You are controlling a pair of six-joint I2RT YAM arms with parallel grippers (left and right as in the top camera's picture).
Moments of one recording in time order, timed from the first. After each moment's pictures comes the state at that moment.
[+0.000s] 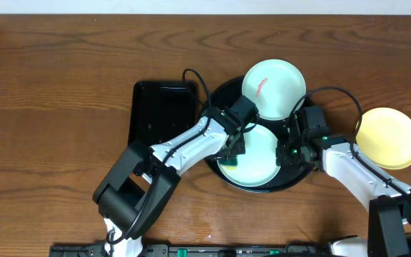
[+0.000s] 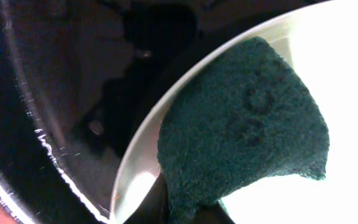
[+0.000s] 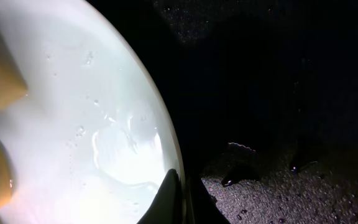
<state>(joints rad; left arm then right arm) -0.73 1.95 1.27 -0.72 0.04 -0.83 0.22 1.55 0.72 -0.47 -0.20 0.27</state>
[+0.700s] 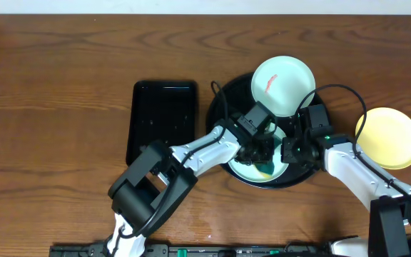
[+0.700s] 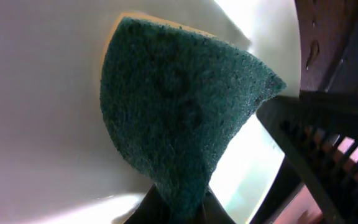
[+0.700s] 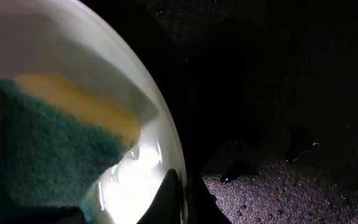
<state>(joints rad) -0.82 2.02 1.25 -0.39 0.39 -0.76 0.21 1.54 0.72 -0.46 -0.10 0.28</state>
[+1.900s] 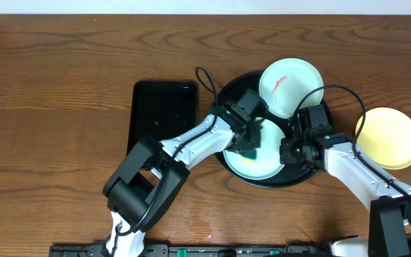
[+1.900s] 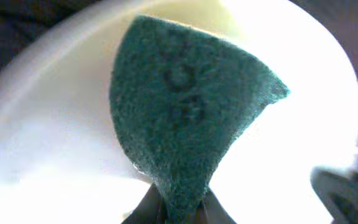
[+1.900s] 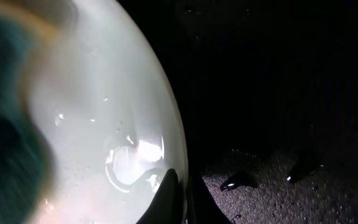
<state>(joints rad) -0.76 2.01 1.32 -0.52 0.23 -0.76 0.21 1.54 0.73 -0.48 -0.13 0.27</state>
